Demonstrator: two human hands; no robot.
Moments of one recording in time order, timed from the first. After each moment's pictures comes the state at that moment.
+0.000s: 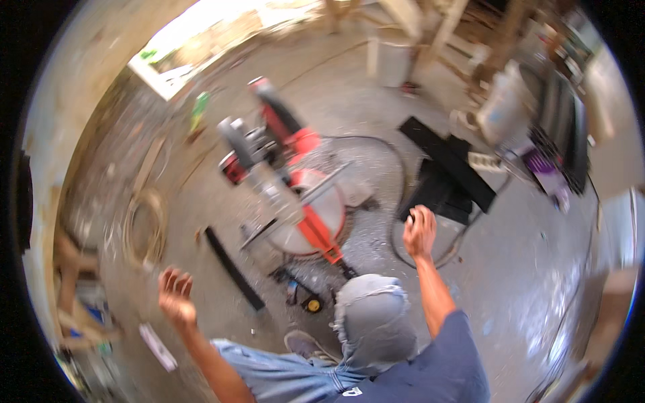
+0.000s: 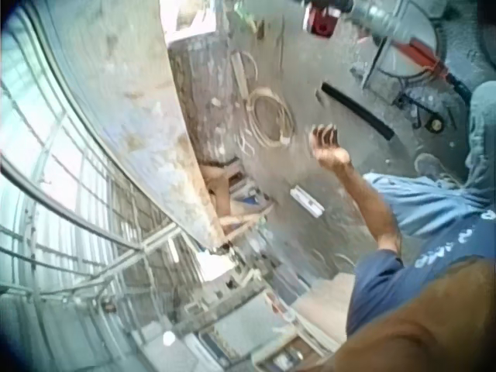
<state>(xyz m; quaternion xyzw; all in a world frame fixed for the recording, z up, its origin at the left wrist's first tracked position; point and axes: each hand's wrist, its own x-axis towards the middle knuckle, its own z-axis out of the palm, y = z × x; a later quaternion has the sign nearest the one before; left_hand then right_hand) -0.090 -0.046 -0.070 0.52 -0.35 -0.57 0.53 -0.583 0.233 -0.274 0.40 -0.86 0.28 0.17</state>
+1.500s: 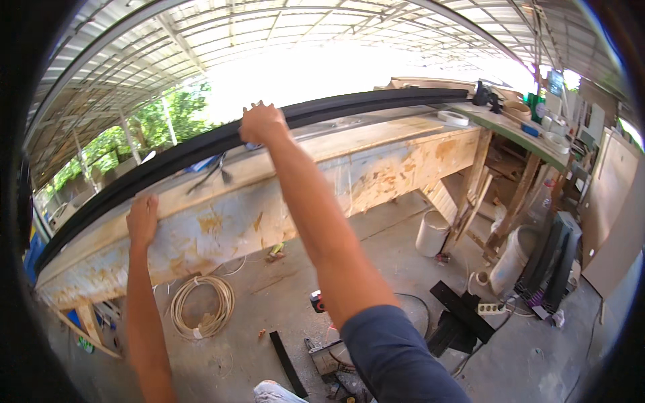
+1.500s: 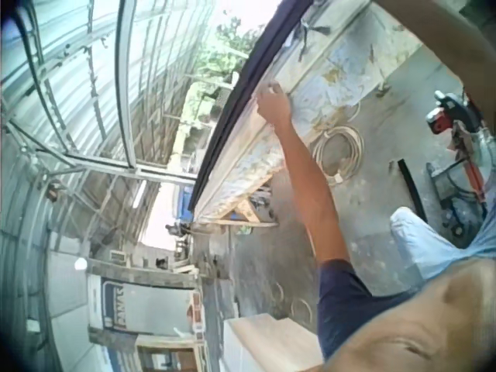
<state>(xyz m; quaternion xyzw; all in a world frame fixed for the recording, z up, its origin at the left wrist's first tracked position) -0.035 -0.321 0.350 0.52 -0.73 0.18 0.41 -0.403 -0.297 0.464 0.70 -0.67 0.16 0.19</state>
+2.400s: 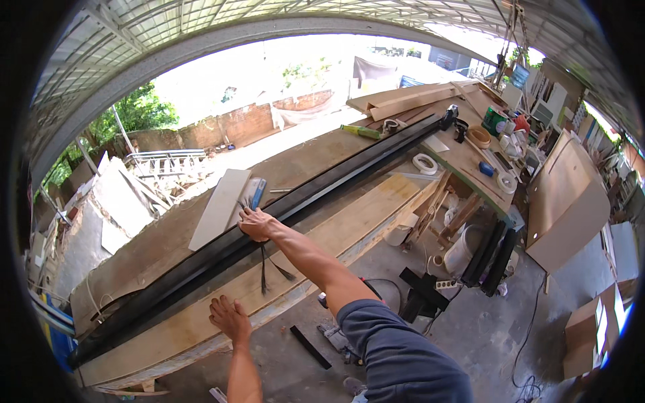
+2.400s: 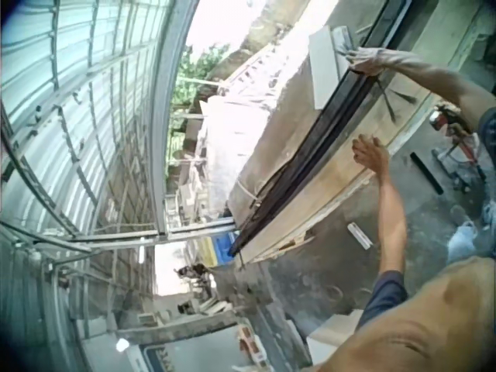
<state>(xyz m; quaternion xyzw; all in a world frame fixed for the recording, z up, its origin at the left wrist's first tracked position) -0.071 -0.285 0.382 0.61 -0.76 0.07 0.21 -0.351 -0.422 0.501 0.83 -0.56 -0.01 0.03</state>
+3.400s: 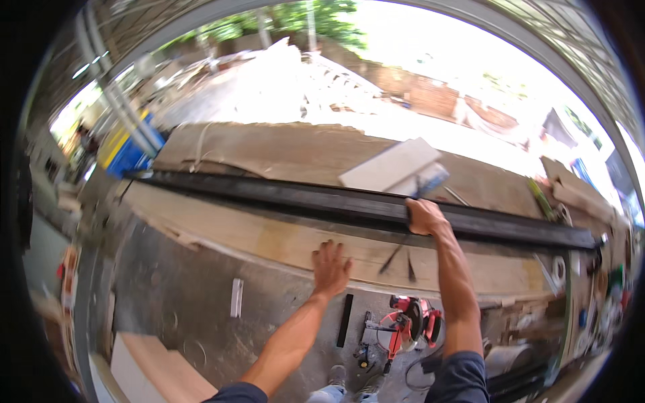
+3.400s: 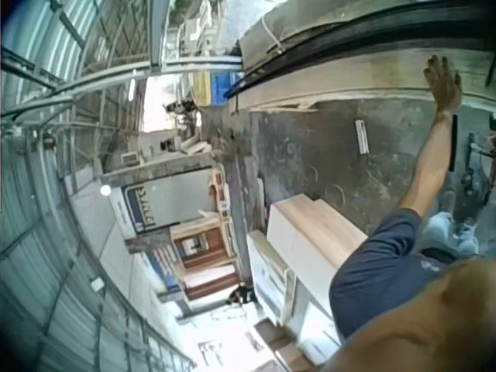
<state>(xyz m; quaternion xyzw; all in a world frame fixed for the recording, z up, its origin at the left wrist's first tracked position) -0.078 -0.290 0.374 0.64 -0.74 0.01 0.20 -0.353 -0.428 0.512 0.80 -0.58 -0.02 -0.11</state>
